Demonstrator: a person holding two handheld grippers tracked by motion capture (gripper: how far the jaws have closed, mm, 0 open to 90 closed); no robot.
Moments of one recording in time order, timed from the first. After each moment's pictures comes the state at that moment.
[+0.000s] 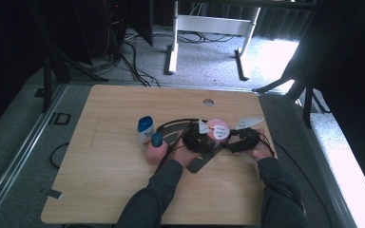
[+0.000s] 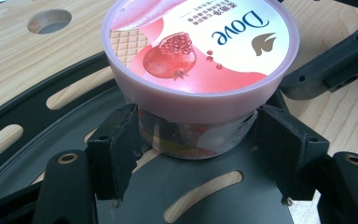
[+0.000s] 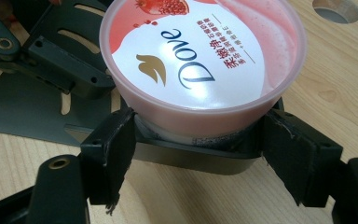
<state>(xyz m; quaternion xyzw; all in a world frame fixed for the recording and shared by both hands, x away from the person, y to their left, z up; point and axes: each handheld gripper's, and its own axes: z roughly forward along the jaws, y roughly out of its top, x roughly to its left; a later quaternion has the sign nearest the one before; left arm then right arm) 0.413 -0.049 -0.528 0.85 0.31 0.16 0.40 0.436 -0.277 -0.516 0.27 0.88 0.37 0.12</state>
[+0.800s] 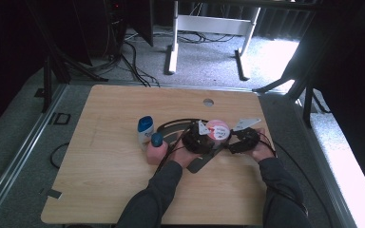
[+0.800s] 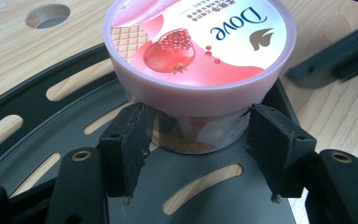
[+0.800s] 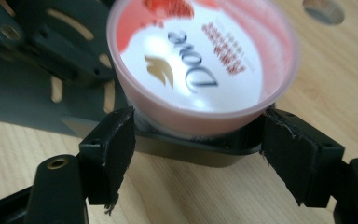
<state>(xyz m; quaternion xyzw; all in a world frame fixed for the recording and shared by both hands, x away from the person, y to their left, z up) 0.410 -0.049 -0.531 0.85 0.31 0.16 0.40 0.428 -0.271 -0.505 0.25 0.89 0.33 0.16</state>
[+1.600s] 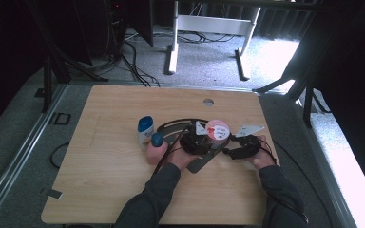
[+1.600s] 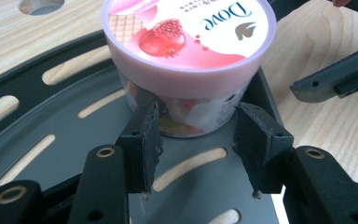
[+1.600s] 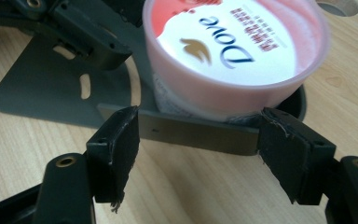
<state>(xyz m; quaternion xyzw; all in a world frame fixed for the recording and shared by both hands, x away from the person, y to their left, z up) 0.401 -0.040 -0.525 0.85 0.32 0.13 0.40 0.406 -0.274 -0.518 0.27 0.88 0.36 0.14</state>
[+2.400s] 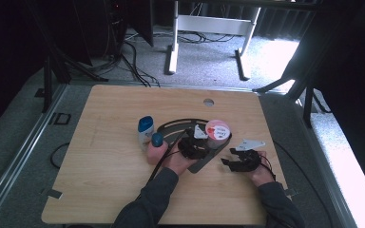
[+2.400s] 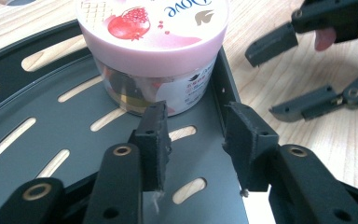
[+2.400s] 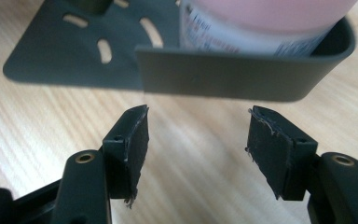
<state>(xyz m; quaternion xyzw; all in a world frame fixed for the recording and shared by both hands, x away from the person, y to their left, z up) 0.383 -0.033 -0.517 0.85 0.31 0.11 0.40 0.364 -0.274 -0.546 0.31 0.87 0.36 0.16</state>
